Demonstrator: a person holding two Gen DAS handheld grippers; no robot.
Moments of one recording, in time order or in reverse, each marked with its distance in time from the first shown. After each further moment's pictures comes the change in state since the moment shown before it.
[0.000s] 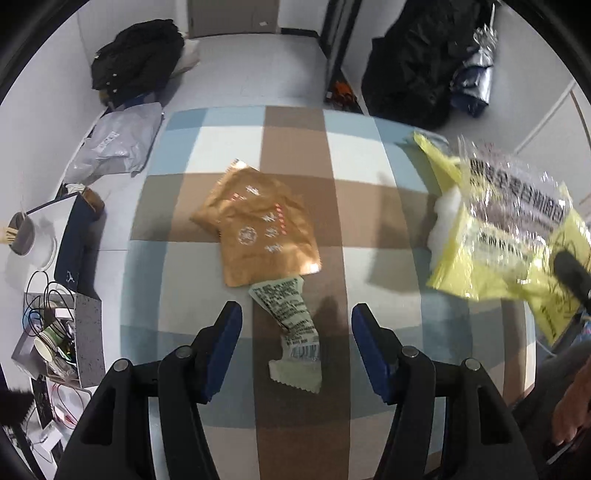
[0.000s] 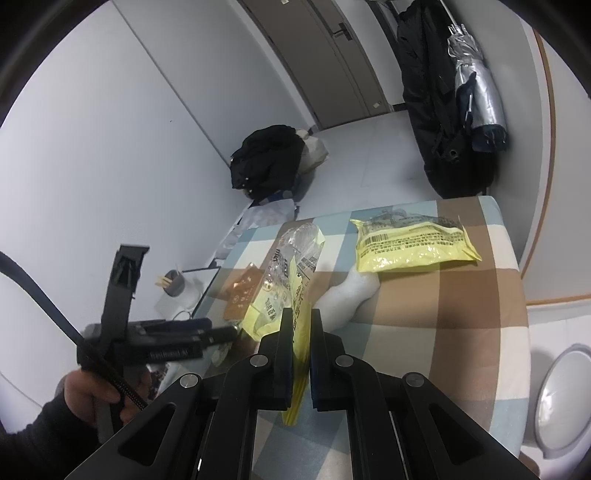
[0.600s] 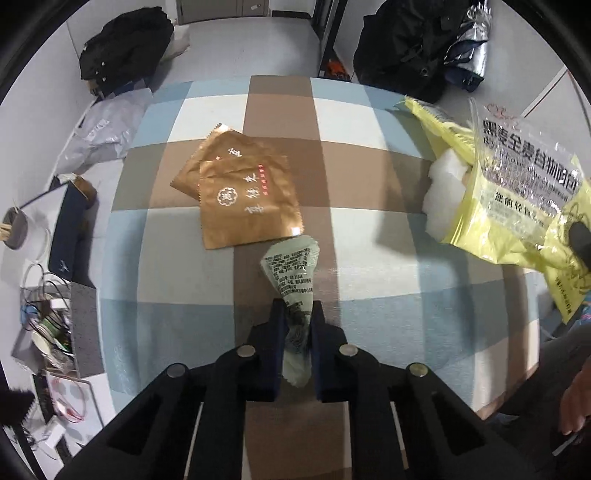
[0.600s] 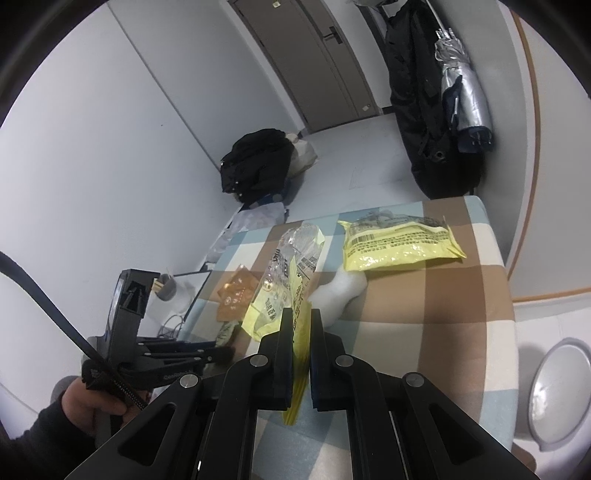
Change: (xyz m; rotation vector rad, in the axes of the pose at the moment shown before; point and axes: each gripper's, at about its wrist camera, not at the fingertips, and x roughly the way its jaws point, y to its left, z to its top) left arm 0.004 -0.001 -0.007 0.009 0.074 -0.018; right arm -0.011 0.001 -0.005 0.015 -0.017 -0.044
